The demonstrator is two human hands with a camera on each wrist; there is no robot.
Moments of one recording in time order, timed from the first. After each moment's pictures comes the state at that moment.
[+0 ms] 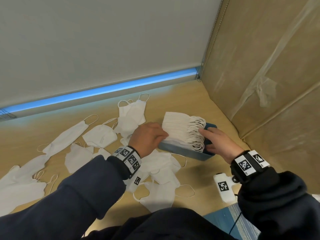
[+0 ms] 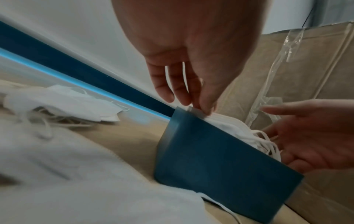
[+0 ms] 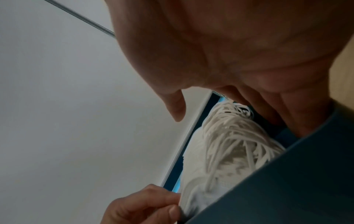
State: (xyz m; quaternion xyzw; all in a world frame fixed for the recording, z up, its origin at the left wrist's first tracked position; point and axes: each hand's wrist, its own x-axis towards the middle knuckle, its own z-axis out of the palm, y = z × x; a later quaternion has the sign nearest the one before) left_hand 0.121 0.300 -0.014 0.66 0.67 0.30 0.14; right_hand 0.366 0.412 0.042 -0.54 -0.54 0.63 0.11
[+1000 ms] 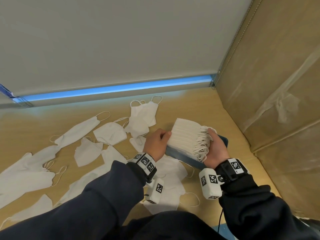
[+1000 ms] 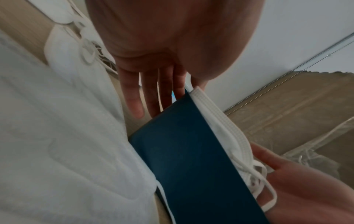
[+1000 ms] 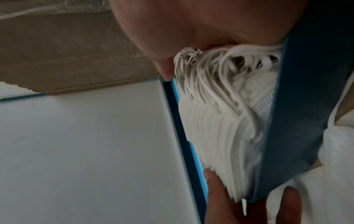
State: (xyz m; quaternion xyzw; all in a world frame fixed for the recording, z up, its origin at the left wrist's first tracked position) left_hand 0.137 0.305 -0.042 0.36 0.80 0.38 0.29; right_hand 0.313 0.414 -0.010 -0.47 -0.15 0.84 0.23
